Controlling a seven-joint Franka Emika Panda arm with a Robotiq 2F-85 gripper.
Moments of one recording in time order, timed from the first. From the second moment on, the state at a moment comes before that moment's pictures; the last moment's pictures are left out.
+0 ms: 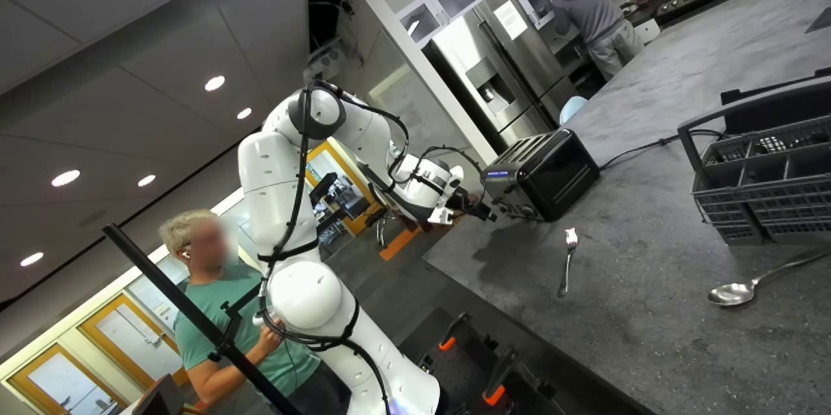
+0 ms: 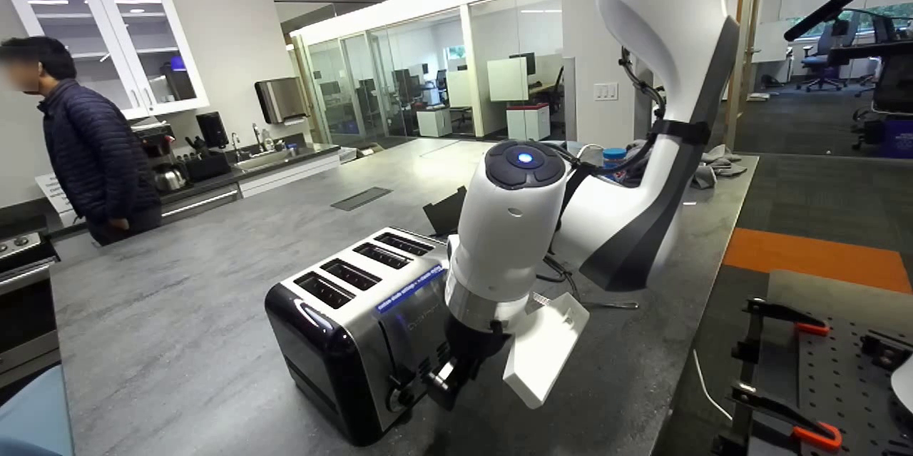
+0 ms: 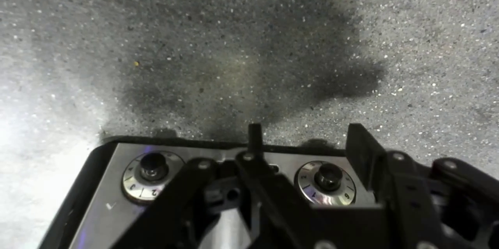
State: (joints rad) arm 0.19 0.44 0.31 -2.23 -1.12 2.85 1.44
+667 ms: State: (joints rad) arm 0.20 0.44 0.25 -2.22 -1.27 2.86 1.53
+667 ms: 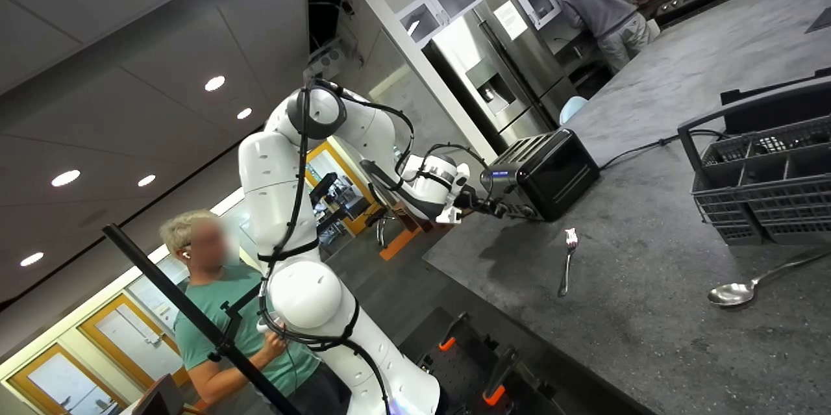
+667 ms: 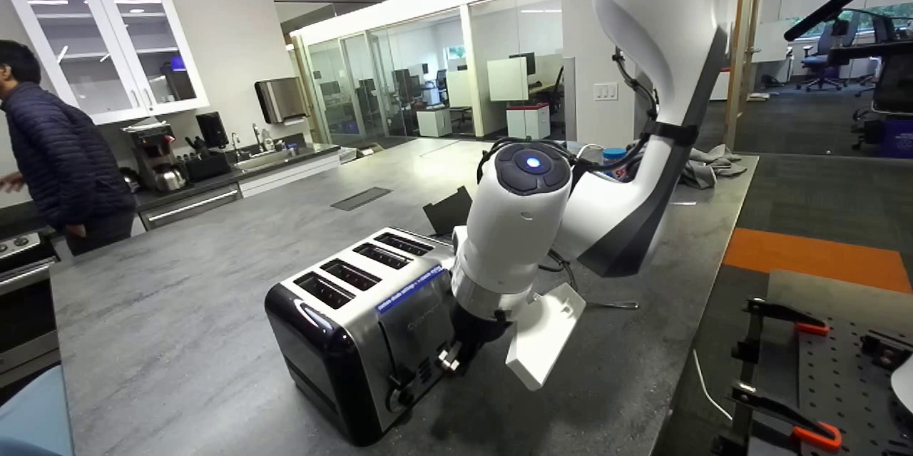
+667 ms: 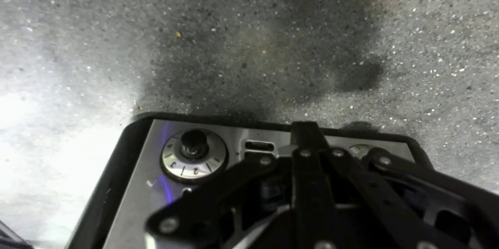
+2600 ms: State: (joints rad) arm 0.25 0.56 0.20 -2.09 -1.39 2.85 1.64
